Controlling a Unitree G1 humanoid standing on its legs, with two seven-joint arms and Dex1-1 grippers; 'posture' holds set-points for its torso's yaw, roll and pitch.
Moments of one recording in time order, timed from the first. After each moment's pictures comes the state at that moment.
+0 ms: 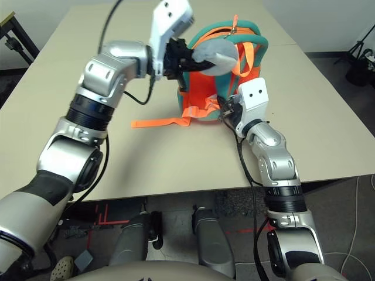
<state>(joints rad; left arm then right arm) -1.20 0.30 -0.14 0.35 -0.21 0.59 -0.93 -0.41 -0.34 -0.06 0.01 0.17 0.32 0.38</state>
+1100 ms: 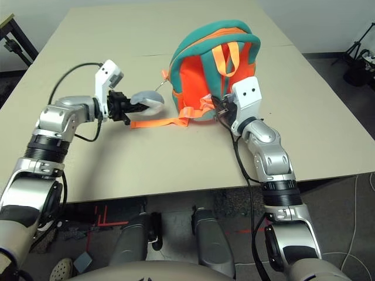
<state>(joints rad) -0.84 0.43 -0.14 0.57 -0.24 0.59 -0.93 -0.45 -0.33 -0.03 0.08 0.17 0.28 0.42</state>
